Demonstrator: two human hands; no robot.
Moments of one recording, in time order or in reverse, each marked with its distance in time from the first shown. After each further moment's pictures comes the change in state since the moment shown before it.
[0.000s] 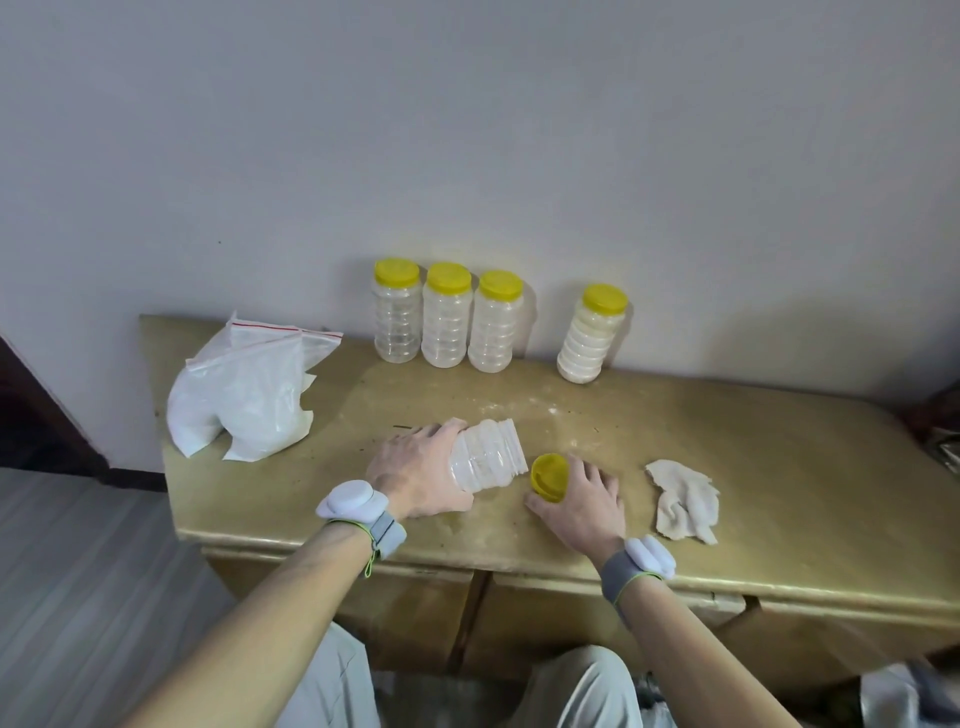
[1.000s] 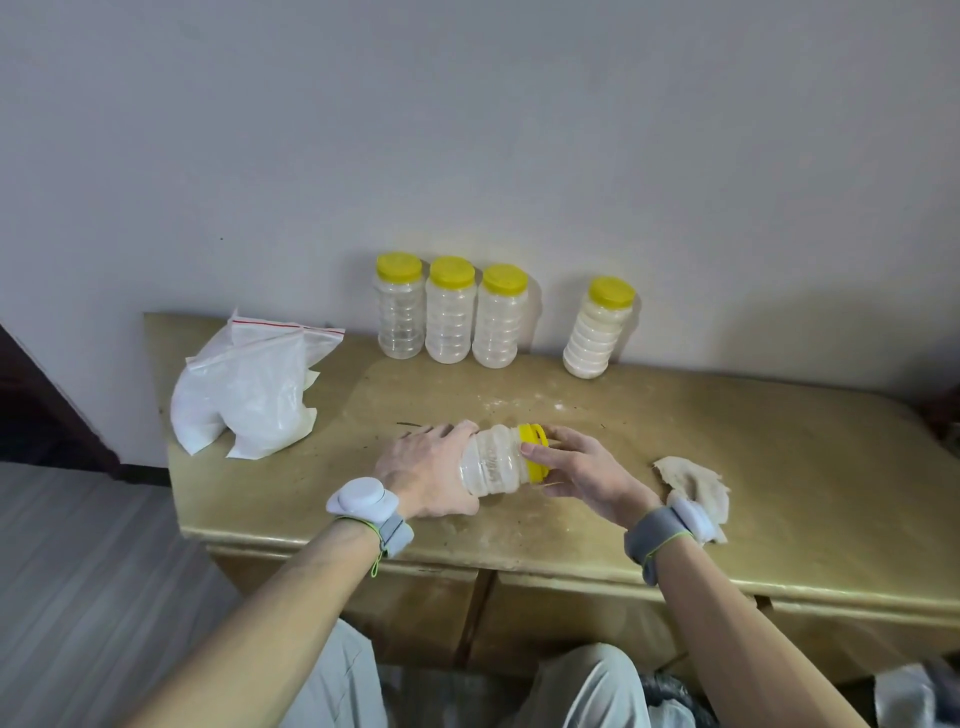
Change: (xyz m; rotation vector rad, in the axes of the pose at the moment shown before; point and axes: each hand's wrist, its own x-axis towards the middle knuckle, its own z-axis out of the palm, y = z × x) left_hand 0.006 0.002 0.004 0.095 -0.011 0.072; right_hand 0.018 -0.023 -0.043 0.903 -0.496 -0.079
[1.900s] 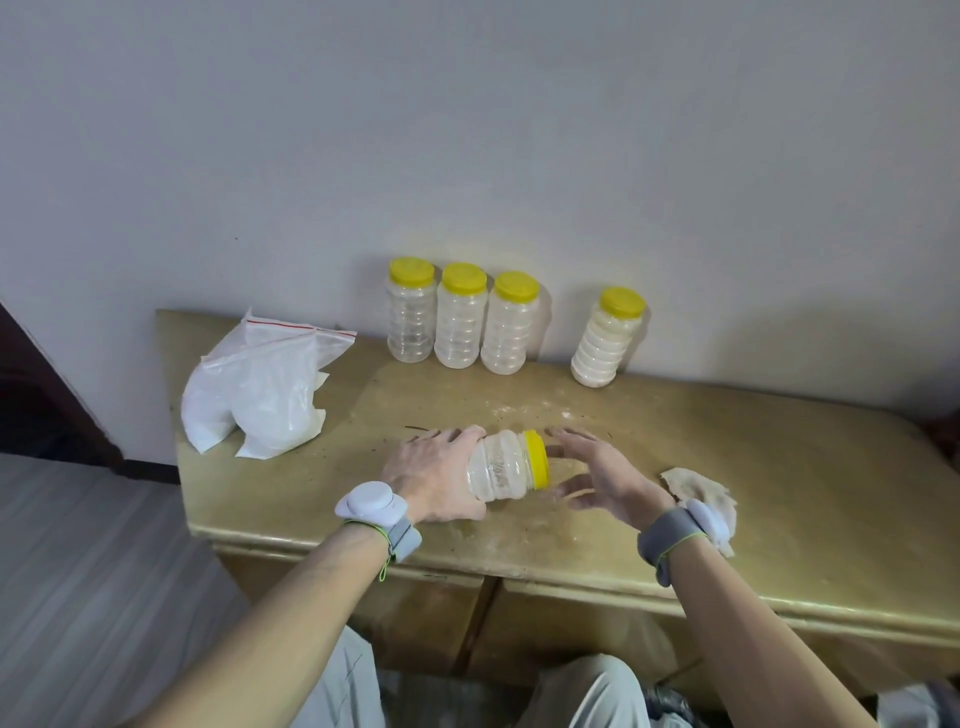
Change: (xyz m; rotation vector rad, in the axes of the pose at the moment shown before) left_hand -0.001 -0.003 -0.001 -0.027 0.000 -0.006; right_hand 0.007 -0.009 -0.010 -0.035 0.104 0.149
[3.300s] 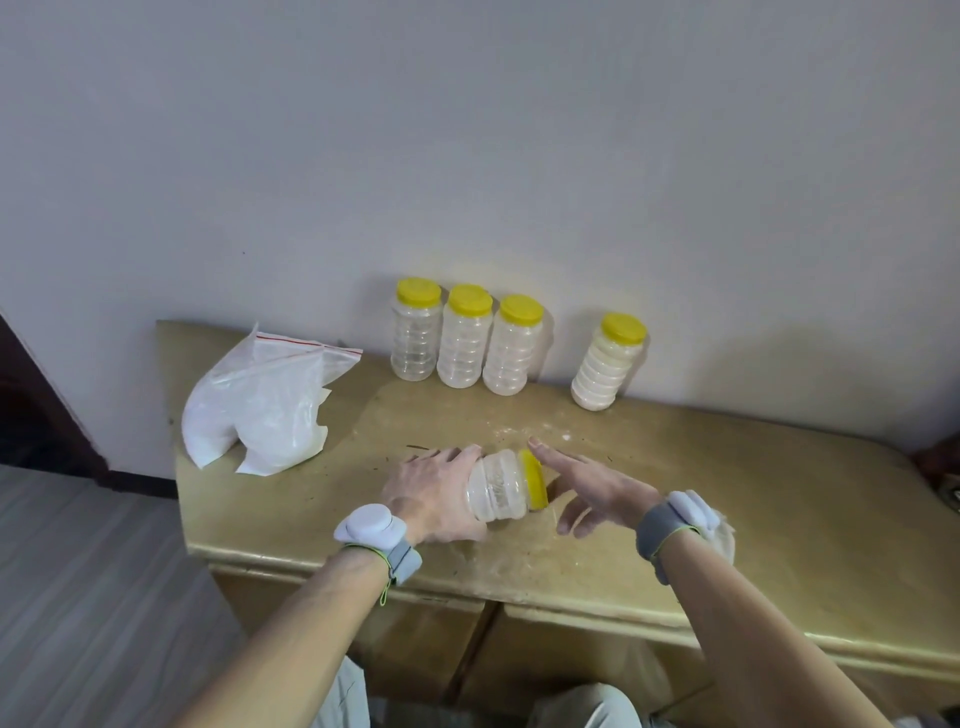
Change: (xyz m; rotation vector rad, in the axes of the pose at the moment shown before) left_hand -0.001 -0.008 -0.003 -0.039 -0.001 0.002; right_hand -0.015 -0.042 0.018 -0.454 -0.132 0.131
